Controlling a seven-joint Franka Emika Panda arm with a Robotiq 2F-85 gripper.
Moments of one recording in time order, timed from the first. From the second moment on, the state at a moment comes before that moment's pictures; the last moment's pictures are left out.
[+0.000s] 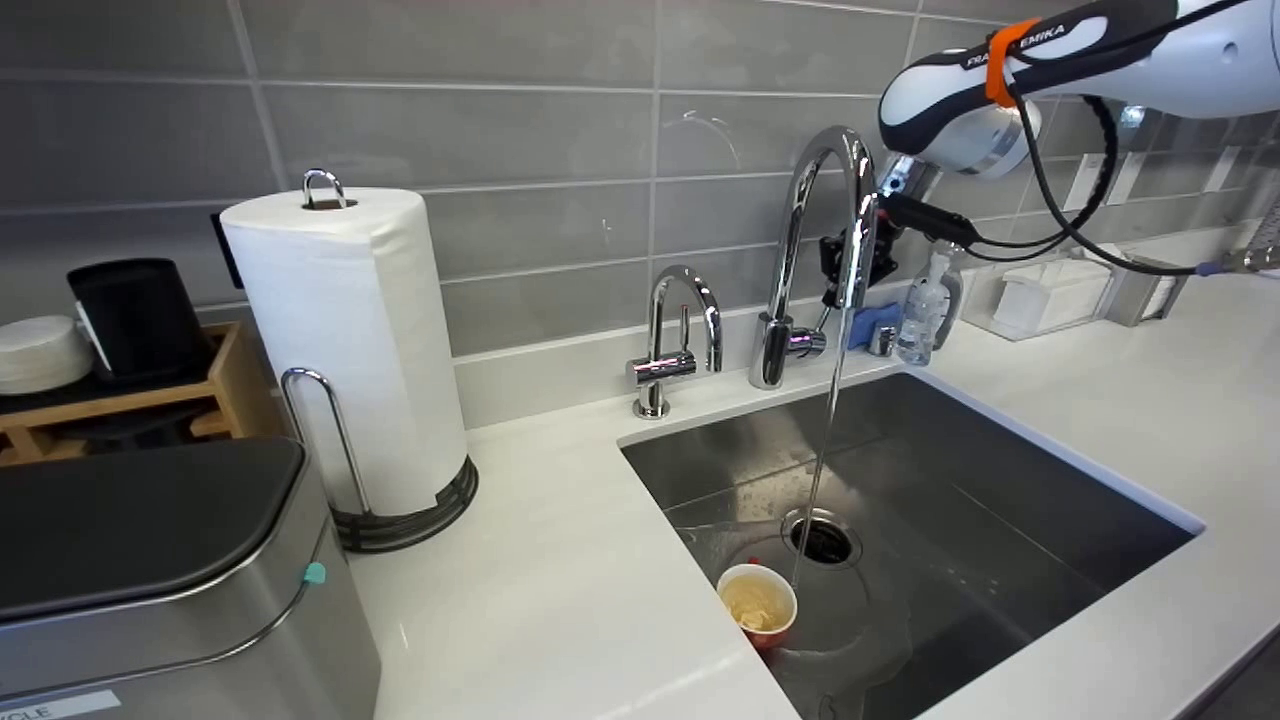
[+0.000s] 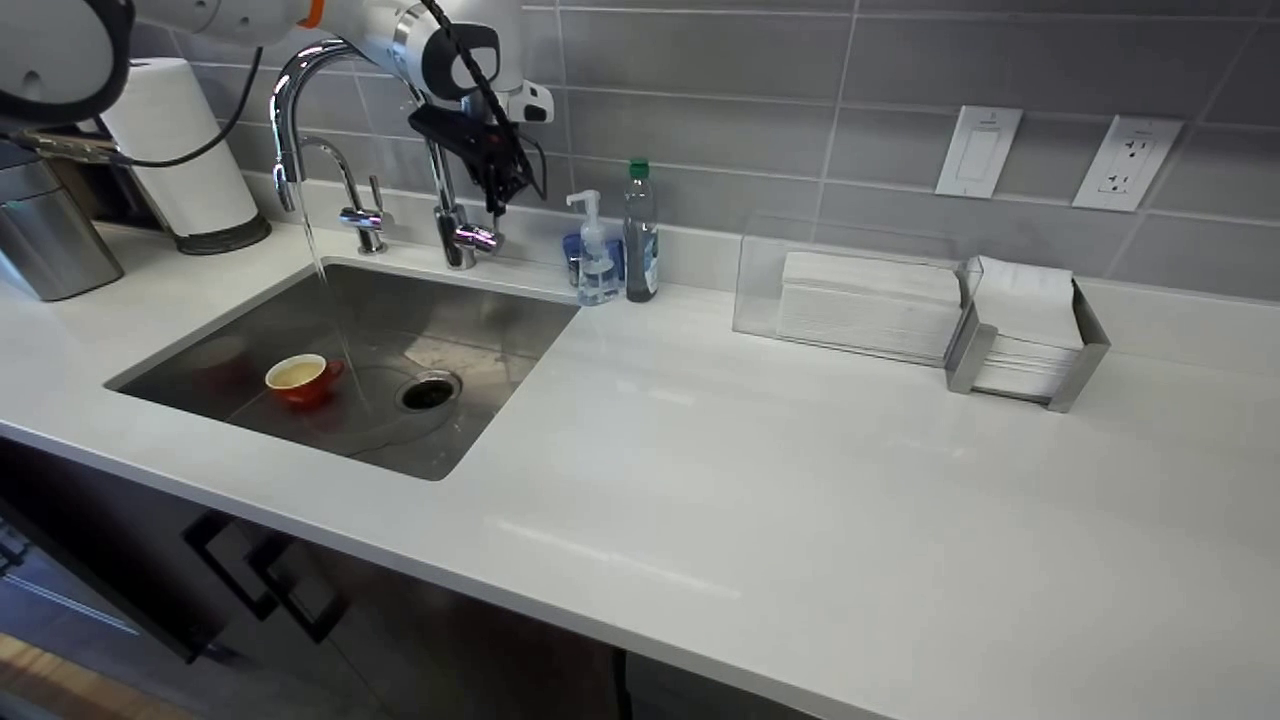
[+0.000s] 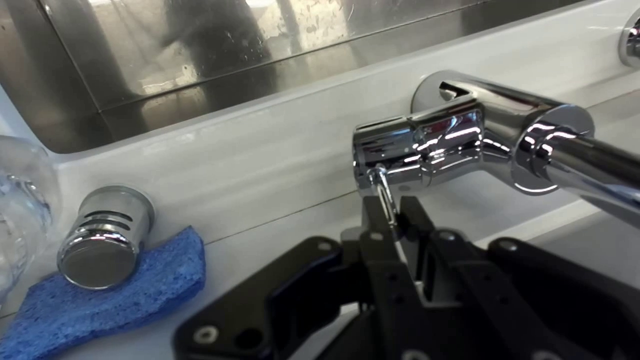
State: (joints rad) arm -0.18 0.97 0.05 -0.97 0.25 2.06 -0.01
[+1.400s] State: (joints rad) arm -0.18 0.93 0.09 -0.97 0.23 2.00 -0.24
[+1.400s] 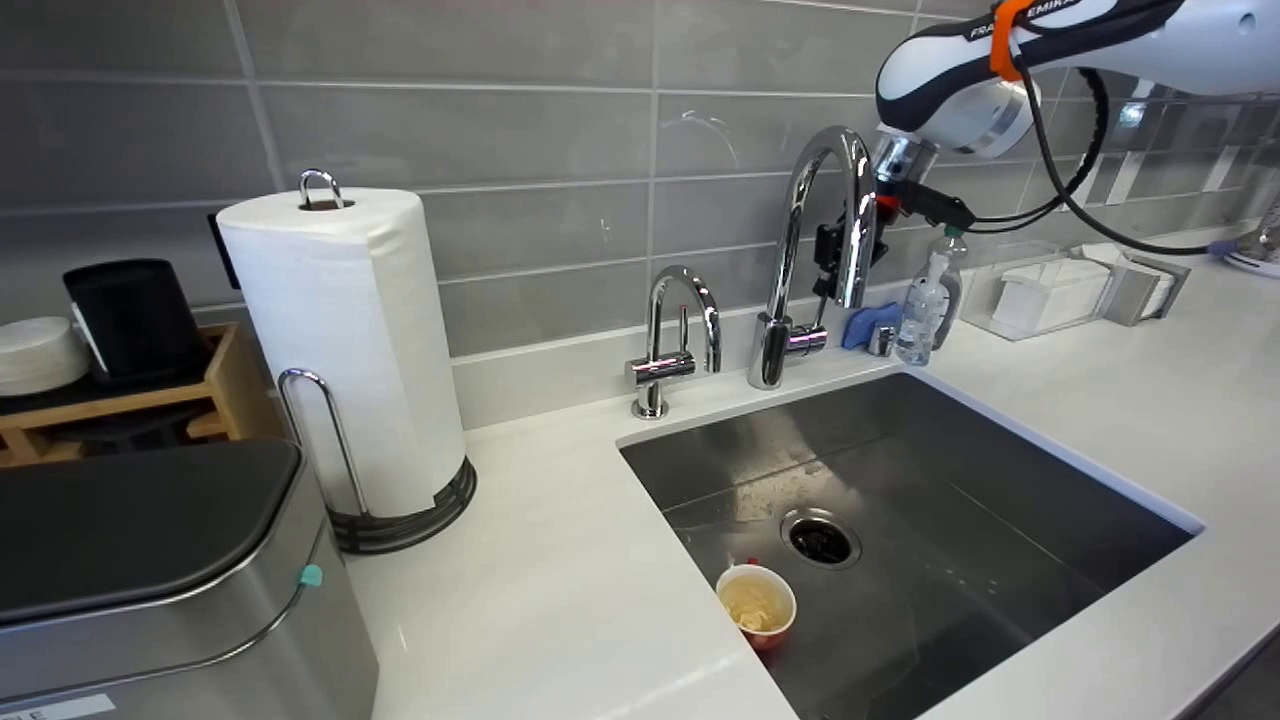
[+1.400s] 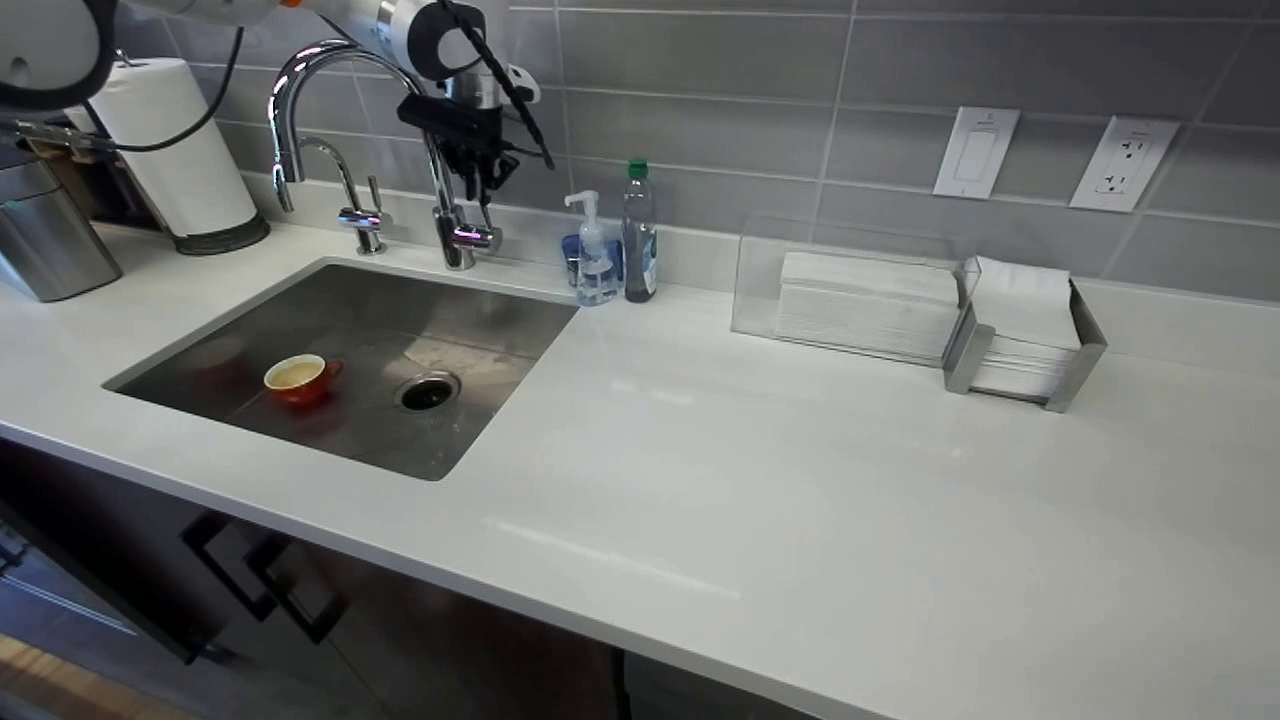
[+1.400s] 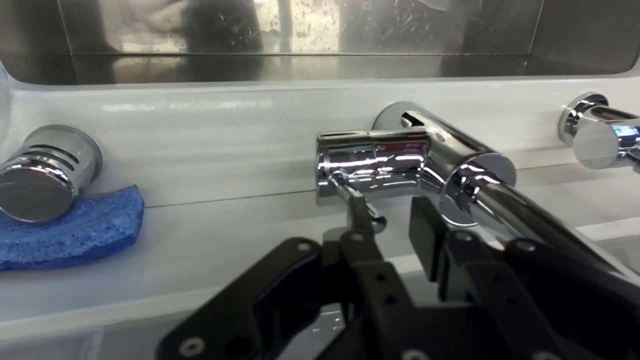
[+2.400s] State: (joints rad) arm -0.15 0.79 0.03 -1.00 0.16 1.67 -0.01
